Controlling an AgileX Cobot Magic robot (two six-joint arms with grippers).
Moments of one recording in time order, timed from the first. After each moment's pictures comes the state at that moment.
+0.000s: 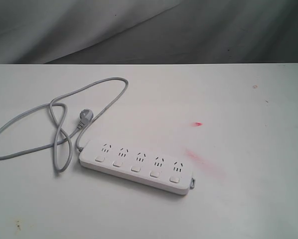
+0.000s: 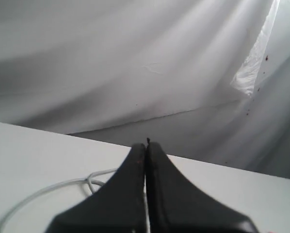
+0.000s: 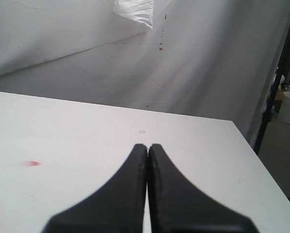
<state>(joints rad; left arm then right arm) 0.00 0.00 0.00 -0.43 0.02 0.14 -0.19 0.06 -0.04 0.06 0.15 -0.21</state>
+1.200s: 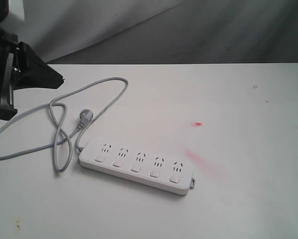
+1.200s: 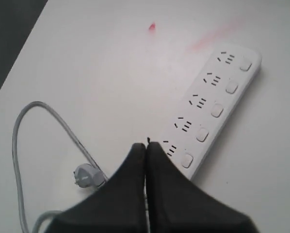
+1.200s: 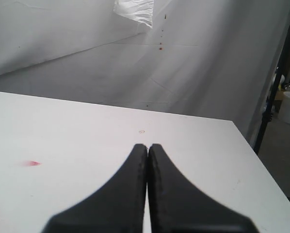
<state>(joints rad) 0.00 1.39 -1.13 -0.71 0.98 1.52 -0.19 0.06 -0.04 0.06 0.15 -0.21</state>
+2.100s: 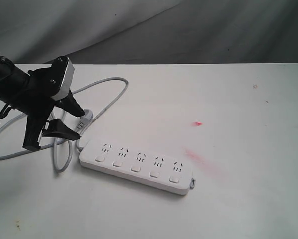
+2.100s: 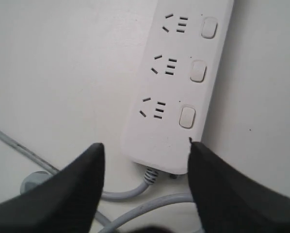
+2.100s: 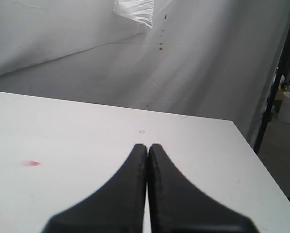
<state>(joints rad) 0.00 1.77 -1.14 -0.70 0.91 1.94 -0.19 0.06 -0.04 0.06 0.15 -0.21</state>
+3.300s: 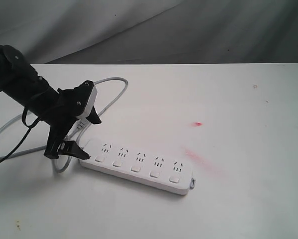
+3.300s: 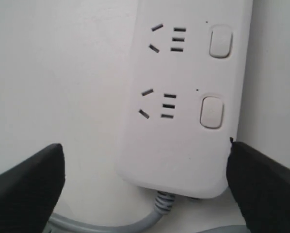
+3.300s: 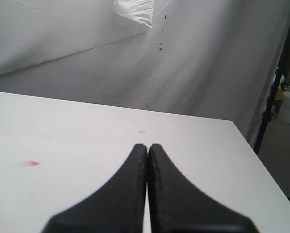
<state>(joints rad) -0.06 2.00 -1.22 -0.66 0.84 2.01 -0.19 0.06 -0.04 0.06 0.15 -0.21</state>
